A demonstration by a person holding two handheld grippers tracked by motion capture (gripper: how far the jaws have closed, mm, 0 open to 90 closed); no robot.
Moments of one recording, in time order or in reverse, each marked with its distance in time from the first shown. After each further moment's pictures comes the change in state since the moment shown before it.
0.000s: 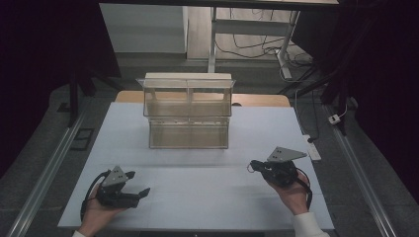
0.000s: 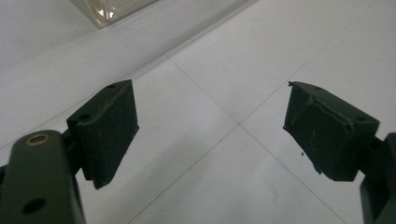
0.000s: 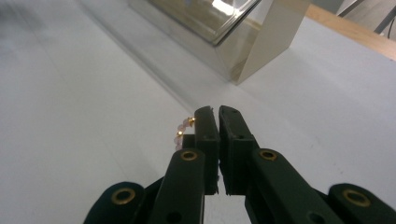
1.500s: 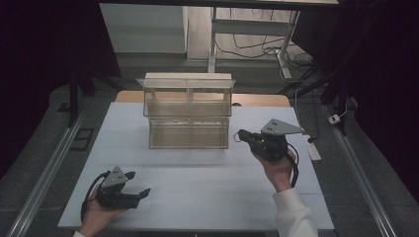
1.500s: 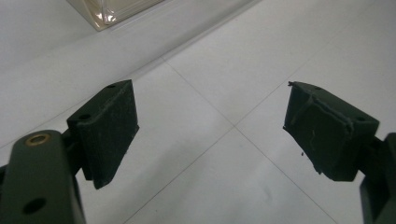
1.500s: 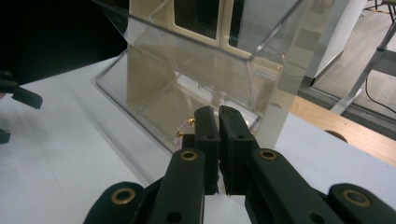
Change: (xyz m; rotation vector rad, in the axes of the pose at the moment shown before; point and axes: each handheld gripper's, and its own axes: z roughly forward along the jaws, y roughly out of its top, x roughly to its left) left arm -0.003 0.000 -0.003 -0.016 0.000 -0.003; right arm -0.001 0.082 0.007 -0.235 -0.021 0.046
